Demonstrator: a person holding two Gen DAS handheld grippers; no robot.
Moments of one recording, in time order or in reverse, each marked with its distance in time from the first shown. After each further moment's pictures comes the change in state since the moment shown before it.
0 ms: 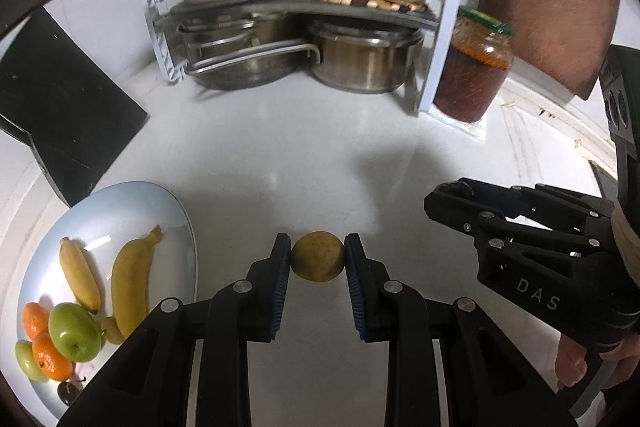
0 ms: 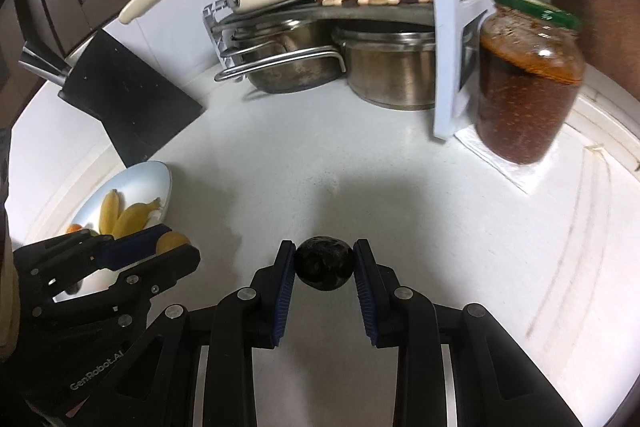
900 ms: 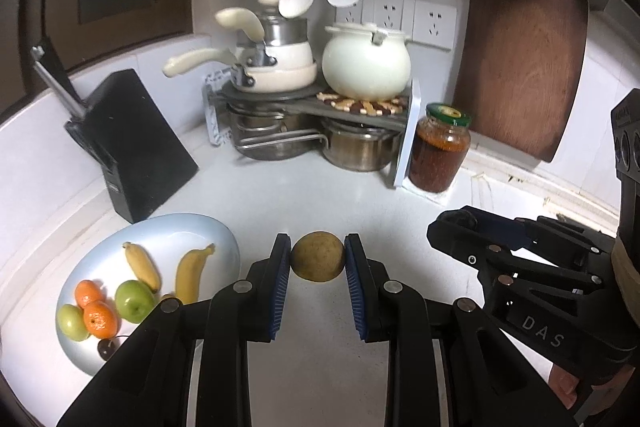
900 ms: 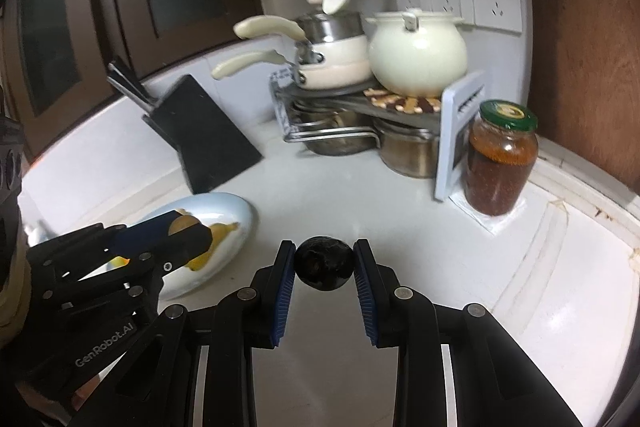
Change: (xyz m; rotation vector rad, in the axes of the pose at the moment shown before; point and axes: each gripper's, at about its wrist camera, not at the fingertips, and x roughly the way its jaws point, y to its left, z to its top) left arm -0.128 -0.010 -0.021 -0.079 -0.256 0.047; right arm -0.127 0.049 -0.017 -0.101 -0.206 0.045
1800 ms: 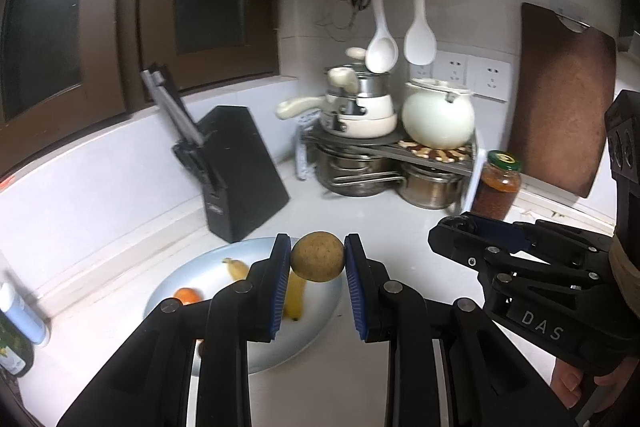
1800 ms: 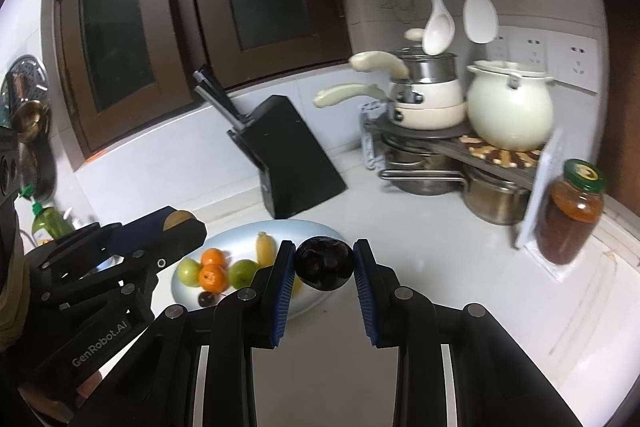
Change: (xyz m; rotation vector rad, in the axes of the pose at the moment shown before) left arm -0.076 0.068 -0.003 -0.057 -0.132 0.205; right arm -0.003 0.085 0.023 -0.105 -0.074 0.180
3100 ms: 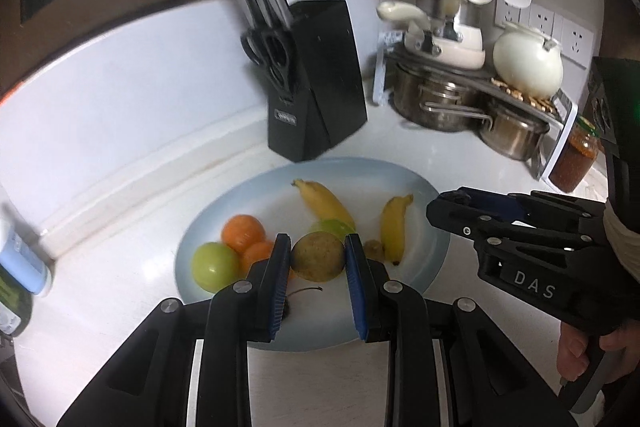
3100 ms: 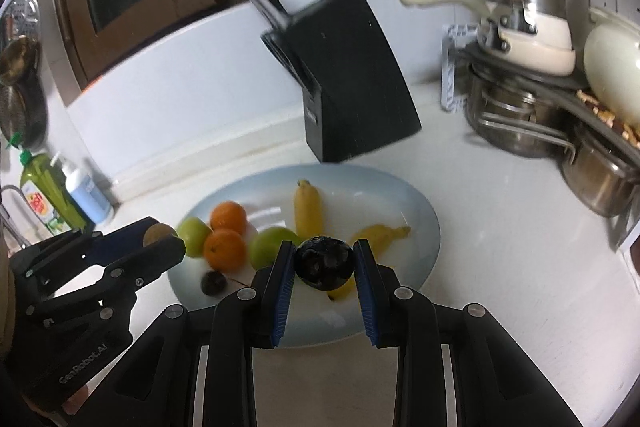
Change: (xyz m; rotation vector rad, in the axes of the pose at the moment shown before) left arm 0.072 0.083 -0.063 -0.110 0.227 0.109; right arm 0.140 0.048 -0.022 -0.084 0.243 0.119
